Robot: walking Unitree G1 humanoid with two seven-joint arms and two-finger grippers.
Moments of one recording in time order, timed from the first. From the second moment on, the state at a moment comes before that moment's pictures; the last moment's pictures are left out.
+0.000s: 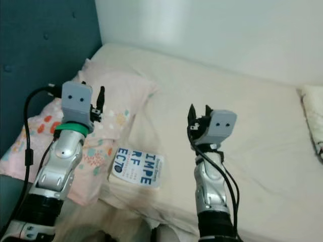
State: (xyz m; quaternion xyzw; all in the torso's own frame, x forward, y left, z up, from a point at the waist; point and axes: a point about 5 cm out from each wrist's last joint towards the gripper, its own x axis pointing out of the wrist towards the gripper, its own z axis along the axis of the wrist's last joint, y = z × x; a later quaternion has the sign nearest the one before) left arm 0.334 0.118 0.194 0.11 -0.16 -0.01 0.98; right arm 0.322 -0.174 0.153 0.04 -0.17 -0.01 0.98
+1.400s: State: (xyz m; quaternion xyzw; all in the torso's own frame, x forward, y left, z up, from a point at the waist) left arm 0.331 0.110 0.189 0.11 -0.15 -0.04 0.98; right arm 0.322 -0.174 0.148 0.04 -0.16 -0.03 0.99
